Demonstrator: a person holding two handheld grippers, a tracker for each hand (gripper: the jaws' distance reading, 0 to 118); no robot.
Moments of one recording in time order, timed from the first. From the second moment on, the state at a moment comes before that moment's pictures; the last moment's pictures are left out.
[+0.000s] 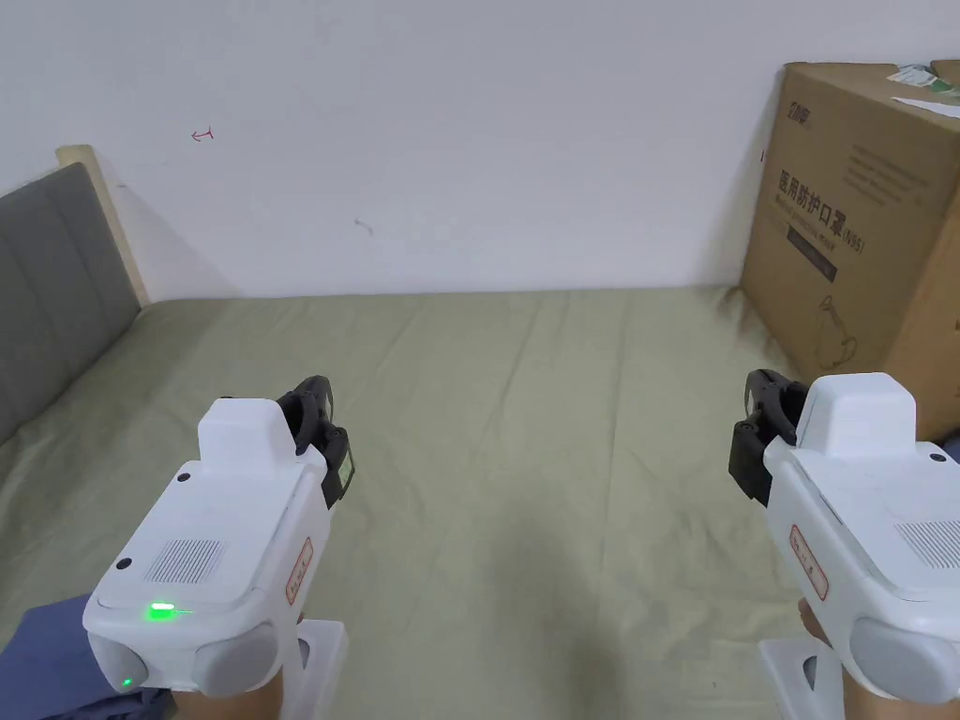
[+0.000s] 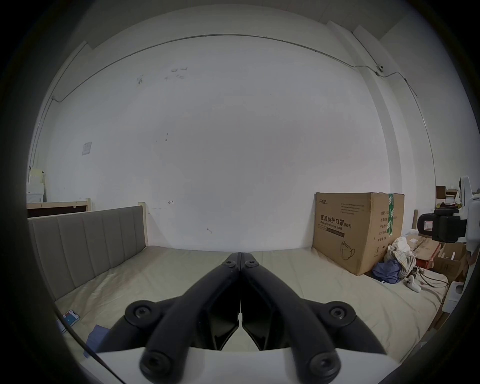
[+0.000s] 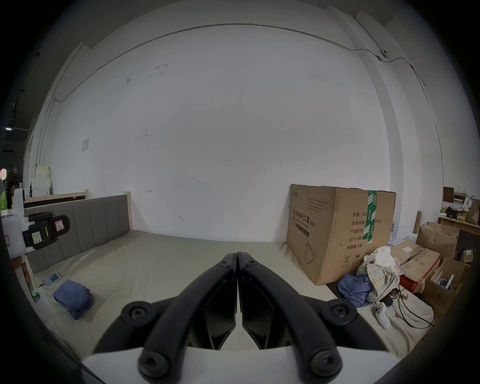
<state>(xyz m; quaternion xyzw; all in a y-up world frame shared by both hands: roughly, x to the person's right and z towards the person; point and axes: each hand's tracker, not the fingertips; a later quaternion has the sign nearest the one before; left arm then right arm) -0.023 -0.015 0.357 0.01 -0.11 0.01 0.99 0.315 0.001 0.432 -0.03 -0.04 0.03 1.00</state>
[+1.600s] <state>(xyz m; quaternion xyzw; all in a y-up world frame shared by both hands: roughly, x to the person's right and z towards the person) -0.033 -0.012 0.357 0.02 -0.06 0.02 1.00 0.317 0.004 0.436 -0.03 -0.06 0.03 1.00</state>
